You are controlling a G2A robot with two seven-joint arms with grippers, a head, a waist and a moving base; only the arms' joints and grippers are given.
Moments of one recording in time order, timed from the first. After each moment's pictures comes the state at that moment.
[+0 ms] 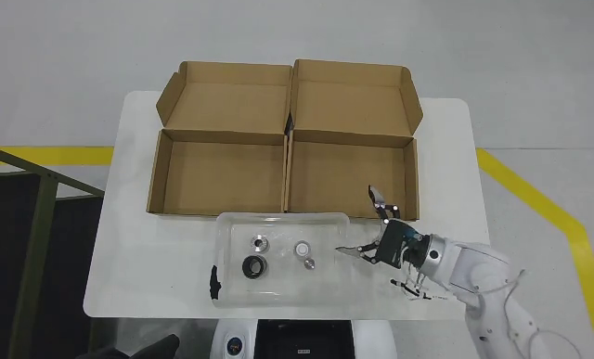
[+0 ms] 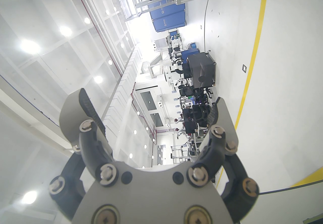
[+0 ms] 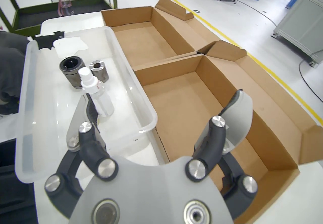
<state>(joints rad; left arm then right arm) -0.29 -0.19 -0.48 -1.38 1.96 -0.31 0.15 -1.56 -1.17 1.44 -1.99 -1.53 -0.89 -0.03</state>
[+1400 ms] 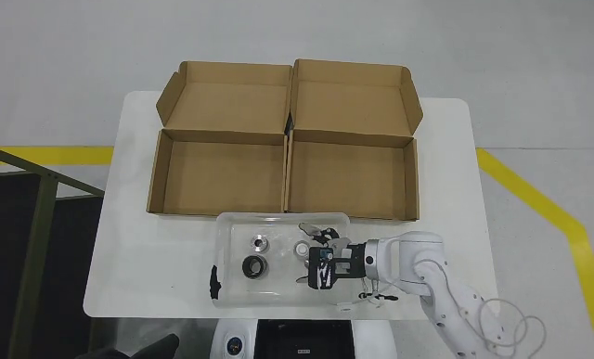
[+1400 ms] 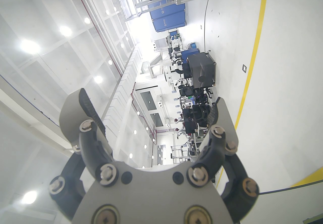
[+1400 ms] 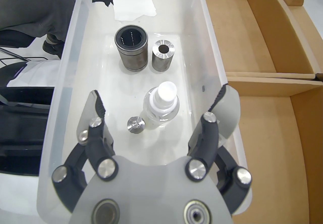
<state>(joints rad) -0.29 -0.19 -0.48 -1.38 1.96 -0.31 0.15 -1.35 -1.16 1.10 -1.91 -1.47 -0.98 0.33</state>
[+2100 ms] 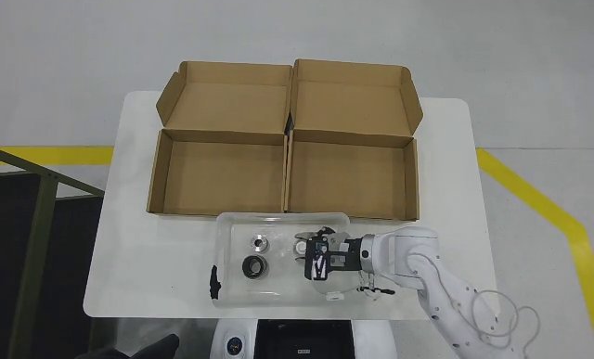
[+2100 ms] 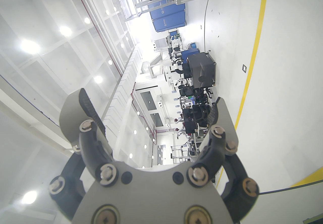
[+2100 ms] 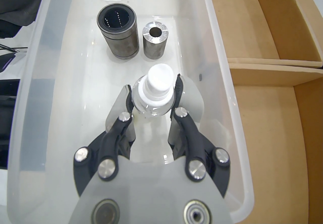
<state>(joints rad) -0.29 -0.19 -0.48 -1.38 1.96 -0.31 0.15 -1.30 -1.15 1.05 -1.86 -1.48 -0.93 0.34</state>
